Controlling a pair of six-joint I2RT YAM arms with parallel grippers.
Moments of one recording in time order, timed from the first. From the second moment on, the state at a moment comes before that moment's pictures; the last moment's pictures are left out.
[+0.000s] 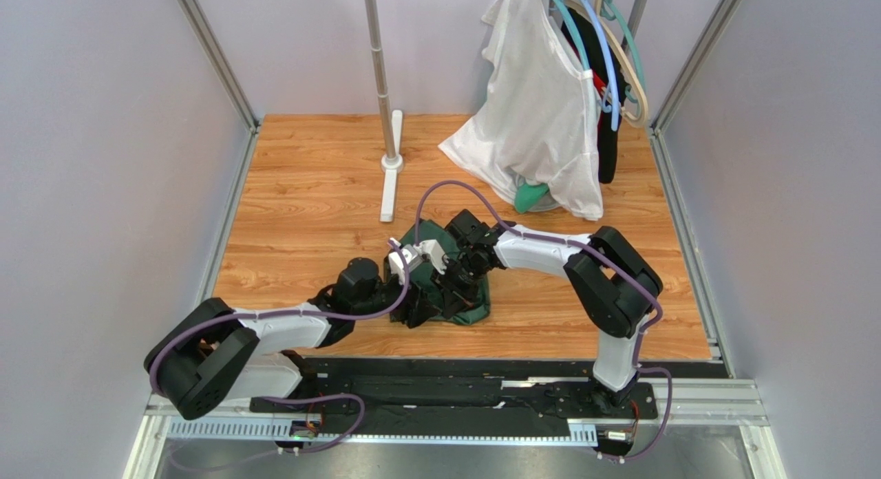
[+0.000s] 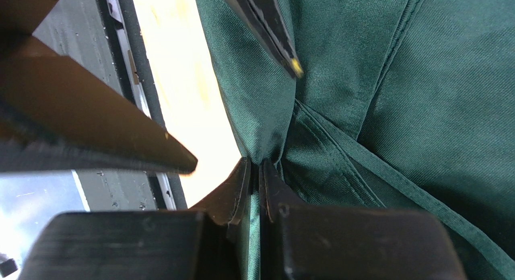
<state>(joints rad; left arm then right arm) -0.71 1.25 0.25 0.57 0.40 -0.25 0.79 1.85 1.13 -0.52 -0.68 -0.31</state>
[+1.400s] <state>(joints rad) -0.83 1.26 0.34 0.32 0.23 -0.22 0.71 1.88 1.13 -0.57 -0.75 -0.31</state>
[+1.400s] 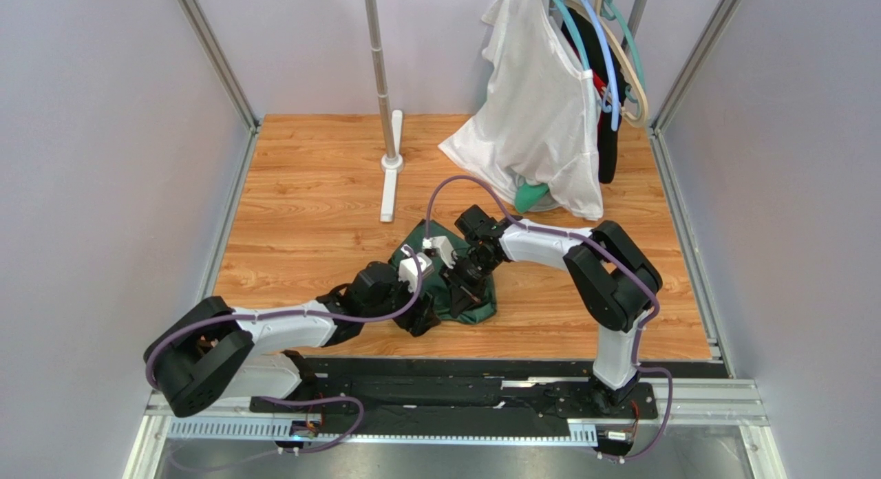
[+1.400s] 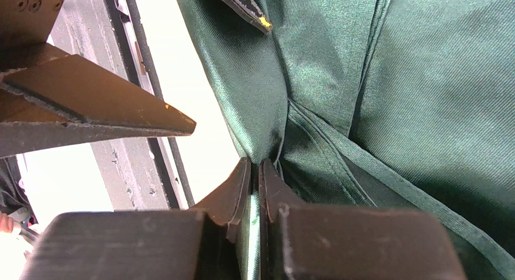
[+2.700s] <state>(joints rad) -0.88 1.38 0.45 0.23 0.21 -0.17 0.70 1.90 1.14 -0.58 -0.78 -0.31</state>
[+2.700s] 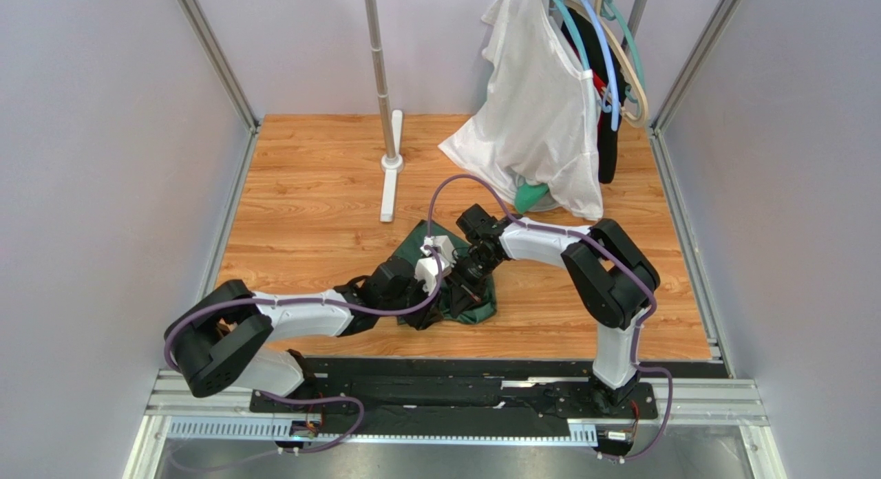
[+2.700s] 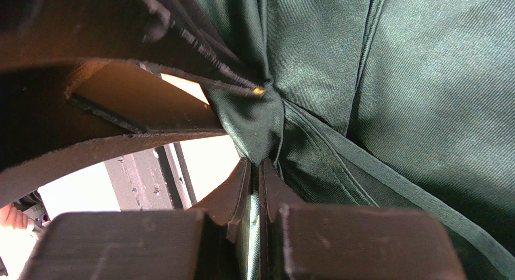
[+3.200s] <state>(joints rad) -0.89 1.37 0.45 0.23 0.21 -0.26 0.67 1.90 1.14 -0.58 -0.79 -0.30</state>
